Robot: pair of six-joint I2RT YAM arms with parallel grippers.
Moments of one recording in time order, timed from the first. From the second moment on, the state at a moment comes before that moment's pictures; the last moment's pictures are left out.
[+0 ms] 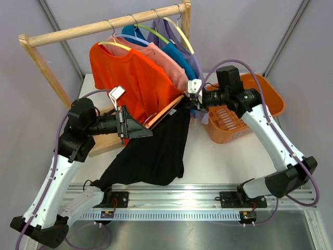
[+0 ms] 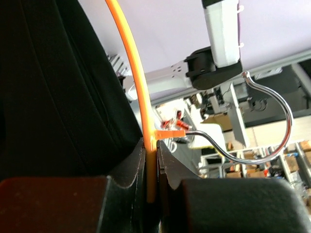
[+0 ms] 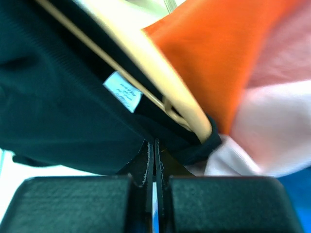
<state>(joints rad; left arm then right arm) -0.39 0.85 1.16 -0.46 1.02 -0.92 0.45 1.40 1.54 -0.76 -0.81 -0.90</state>
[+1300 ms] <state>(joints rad) -0.58 0.94 1.20 -0.28 1.16 -1.12 0.24 1.13 1.39 -0.92 -1.12 -0.64</state>
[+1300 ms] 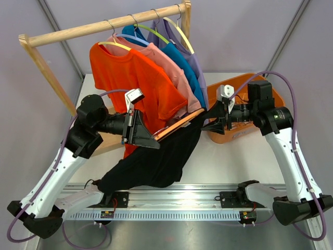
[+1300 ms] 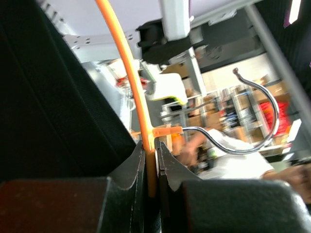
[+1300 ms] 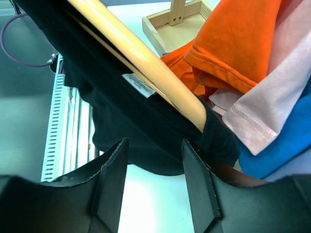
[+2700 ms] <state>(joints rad) -0.58 0.91 1.29 -0.71 1.00 -0.68 0.33 1.25 1.53 -0.77 -0.72 0.25</state>
